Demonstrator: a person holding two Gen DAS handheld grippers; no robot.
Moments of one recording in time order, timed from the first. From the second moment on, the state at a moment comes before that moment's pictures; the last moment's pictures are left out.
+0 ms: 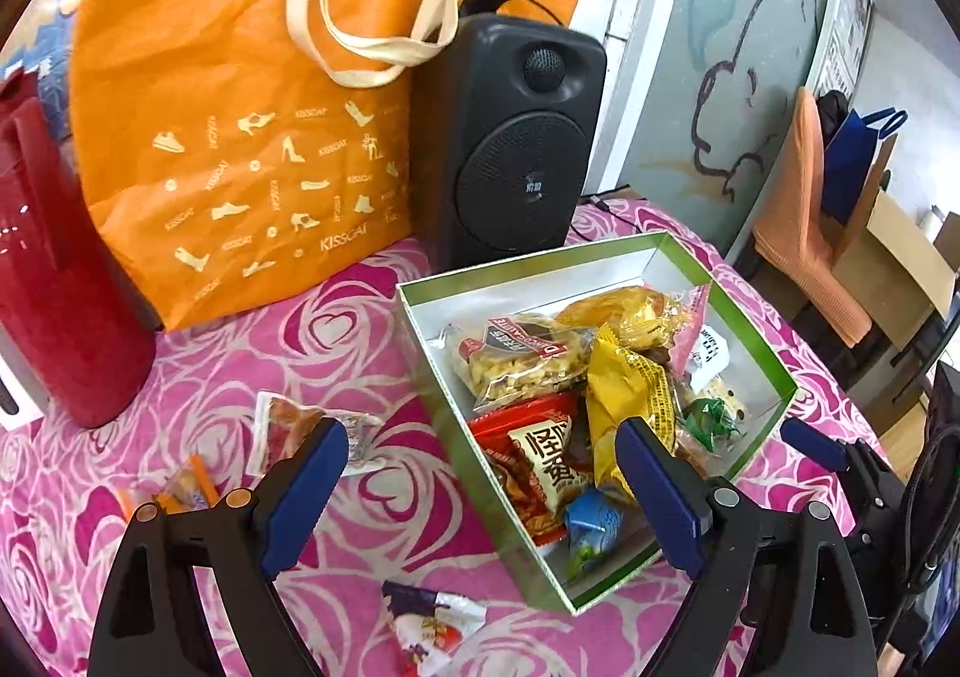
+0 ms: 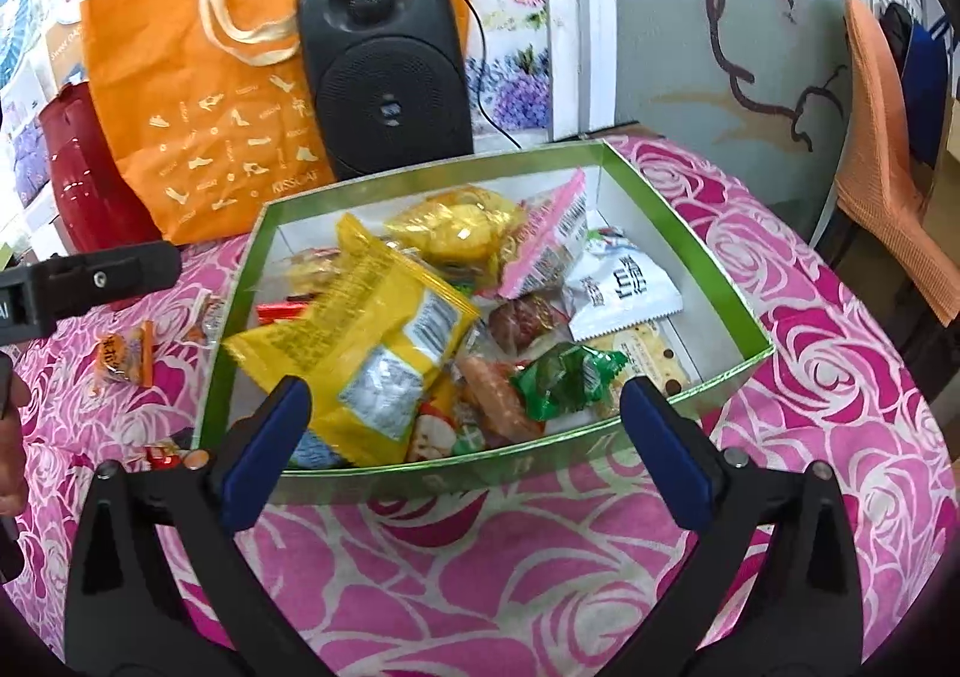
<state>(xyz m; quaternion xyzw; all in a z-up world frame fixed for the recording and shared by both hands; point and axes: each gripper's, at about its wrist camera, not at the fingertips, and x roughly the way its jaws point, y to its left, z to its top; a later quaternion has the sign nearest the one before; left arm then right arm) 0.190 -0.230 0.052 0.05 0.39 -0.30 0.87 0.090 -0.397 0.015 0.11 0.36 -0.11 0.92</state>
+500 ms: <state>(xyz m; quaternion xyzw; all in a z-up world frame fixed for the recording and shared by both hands) 0.156 -0.141 0.065 0.02 0.40 -0.25 0.88 0.079 -0.318 0.050 0.07 0.37 -0.02 0.93</state>
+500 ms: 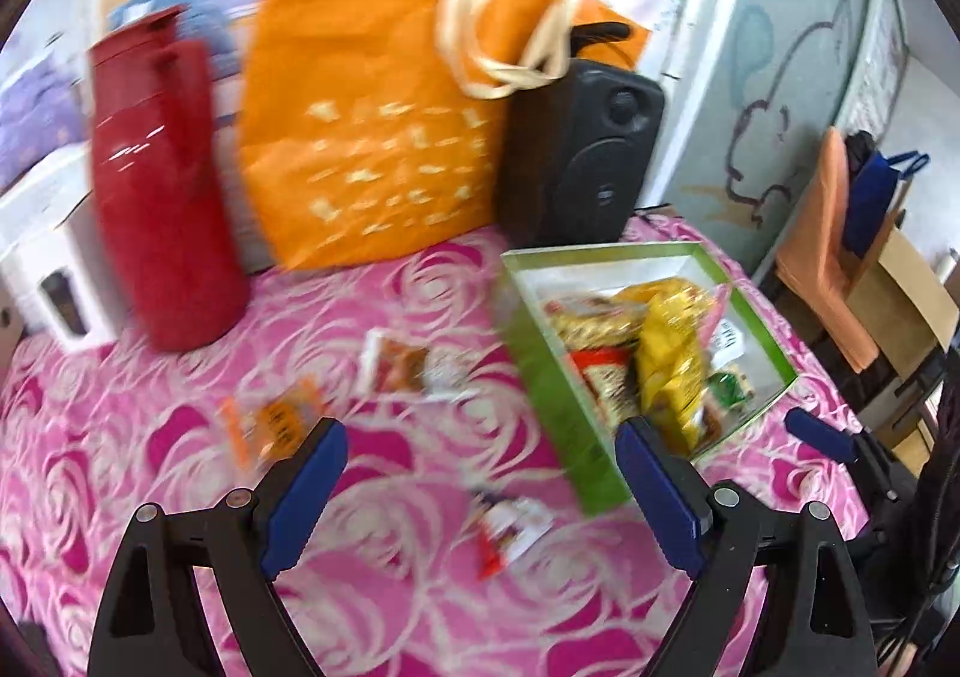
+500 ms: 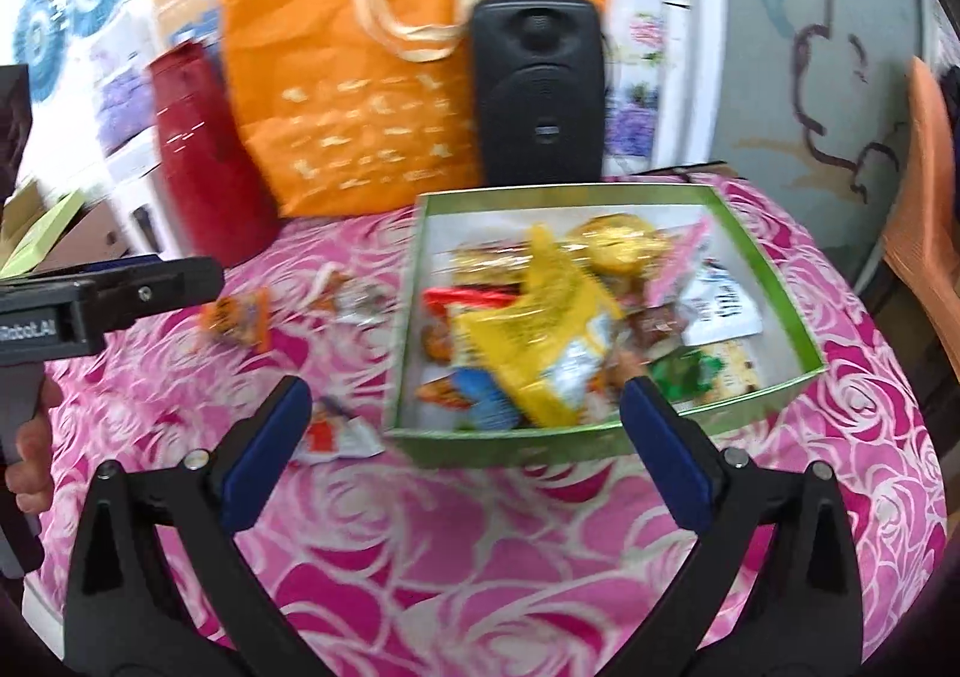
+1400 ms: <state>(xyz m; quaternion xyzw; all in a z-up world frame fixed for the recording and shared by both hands) 0.131 -0.012 -0.004 -0.04 0.45 -0.20 0.87 0.115 -0.235 -0.025 0.06 0.46 0.05 0.89</state>
